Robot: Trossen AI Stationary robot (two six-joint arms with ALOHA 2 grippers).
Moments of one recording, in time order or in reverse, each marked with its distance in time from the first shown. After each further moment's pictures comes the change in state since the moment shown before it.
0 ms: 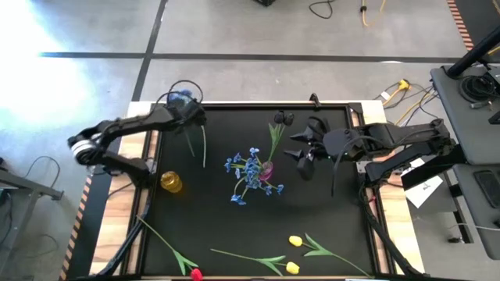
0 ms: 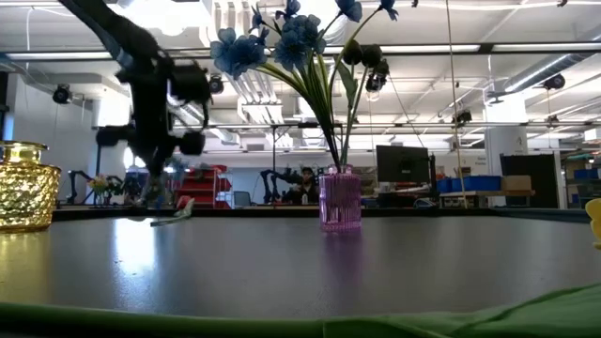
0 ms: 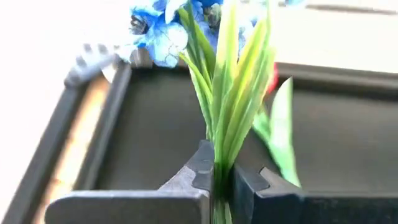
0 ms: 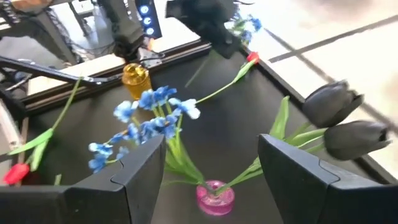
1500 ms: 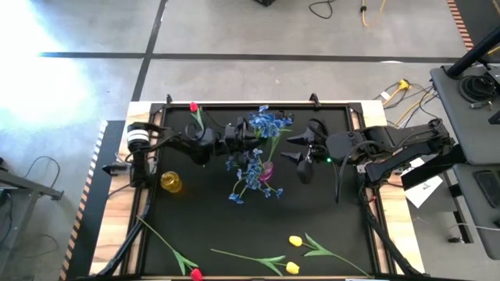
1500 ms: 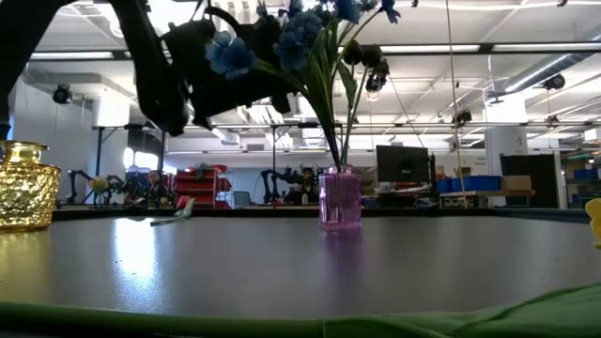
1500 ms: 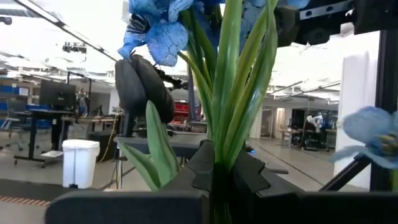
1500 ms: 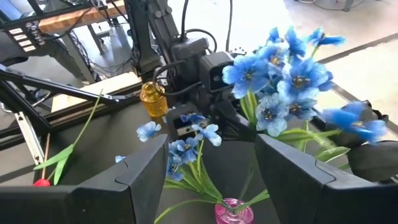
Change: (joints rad) left arm -0.437 0.571 -0.041 2.204 0.843 0.775; right arm 0.044 0.006 0.000 0.091 0.020 -0.002
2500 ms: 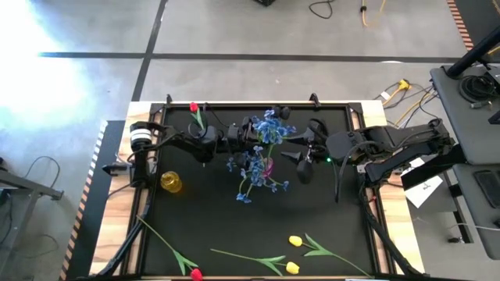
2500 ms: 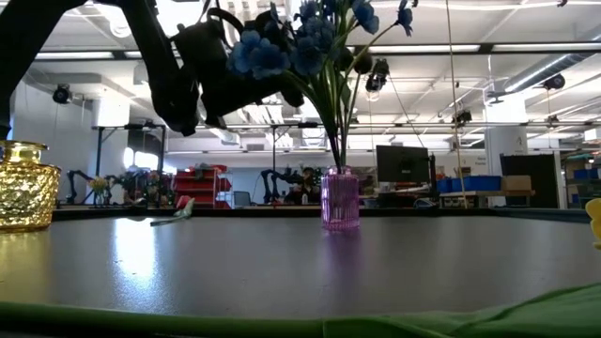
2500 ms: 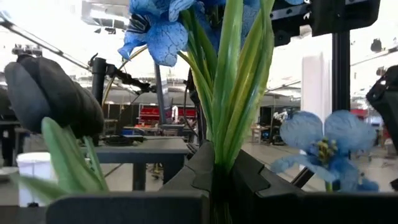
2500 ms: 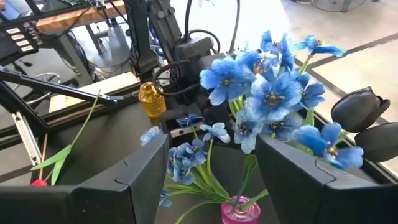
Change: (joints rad) left arm 0.016 0.029 0.061 0.000 0.161 -0.008; right arm 0.000 0.000 0.000 0.000 0.007 -0.003
